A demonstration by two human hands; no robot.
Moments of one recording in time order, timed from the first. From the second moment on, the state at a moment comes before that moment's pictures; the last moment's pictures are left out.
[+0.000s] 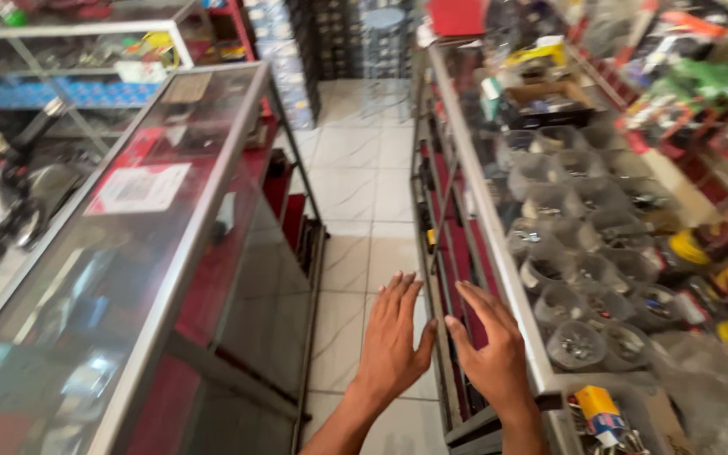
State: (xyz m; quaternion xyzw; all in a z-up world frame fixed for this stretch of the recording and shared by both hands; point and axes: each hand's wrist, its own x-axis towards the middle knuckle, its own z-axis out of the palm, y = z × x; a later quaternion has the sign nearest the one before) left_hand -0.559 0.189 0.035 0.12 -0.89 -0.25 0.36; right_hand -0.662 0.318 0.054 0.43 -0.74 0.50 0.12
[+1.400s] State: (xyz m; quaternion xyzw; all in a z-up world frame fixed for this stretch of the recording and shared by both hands) left_hand -0.706 0.157 0.020 -0.17 -0.85 -0.44 0.22; right_hand -0.706 0.351 0.046 0.06 -0.88 0.37 0.29
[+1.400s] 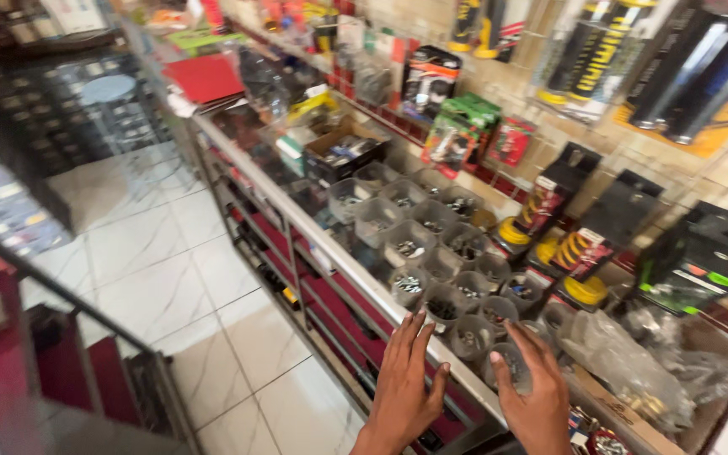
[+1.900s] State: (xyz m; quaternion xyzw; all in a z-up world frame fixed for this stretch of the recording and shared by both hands) left_hand -0.748 0.258 0.065 -0.31 -0.81 -0.43 0.23; right_hand -0.698 0.425 0.092 -0.02 -0.85 0.38 0.37
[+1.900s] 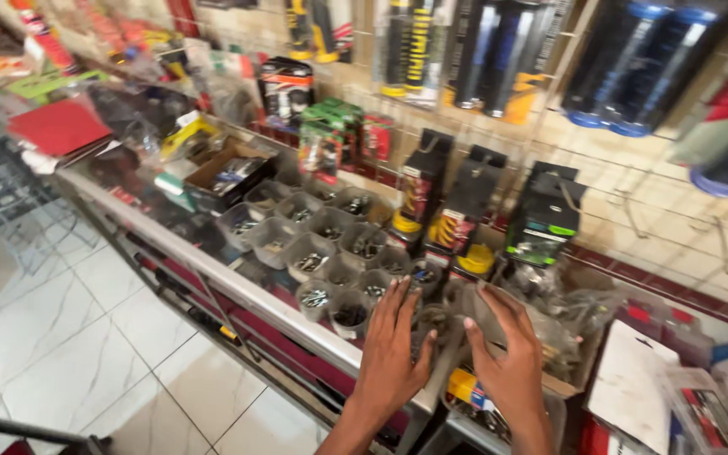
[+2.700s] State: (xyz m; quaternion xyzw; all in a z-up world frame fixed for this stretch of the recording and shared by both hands) left_hand -0.843 0.444 0.152 -0.40 -0.65 -0.62 0.18; right_hand -0.778 0.542 0.092 -0.08 -0.77 0.49 0.40
